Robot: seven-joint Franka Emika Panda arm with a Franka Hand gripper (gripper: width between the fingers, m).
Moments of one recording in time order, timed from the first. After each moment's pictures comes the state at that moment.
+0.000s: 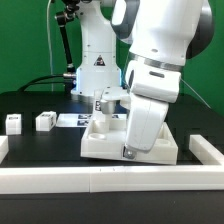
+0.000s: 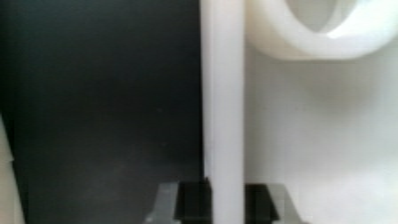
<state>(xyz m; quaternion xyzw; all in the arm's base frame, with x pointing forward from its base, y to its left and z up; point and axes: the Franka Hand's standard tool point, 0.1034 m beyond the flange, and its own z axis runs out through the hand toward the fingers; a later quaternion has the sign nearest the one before) 0.584 0.015 0.019 0.75 0.65 -0.09 0.07</state>
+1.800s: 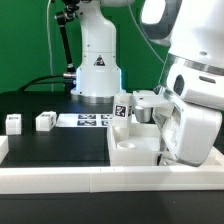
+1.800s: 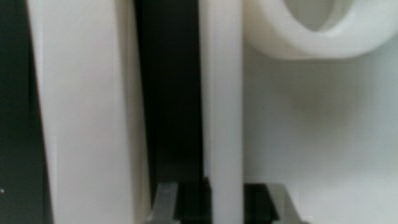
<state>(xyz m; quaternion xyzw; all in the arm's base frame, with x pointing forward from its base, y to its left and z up) 0.630 0.061 0.020 0.72 0.69 -0.10 0.07</state>
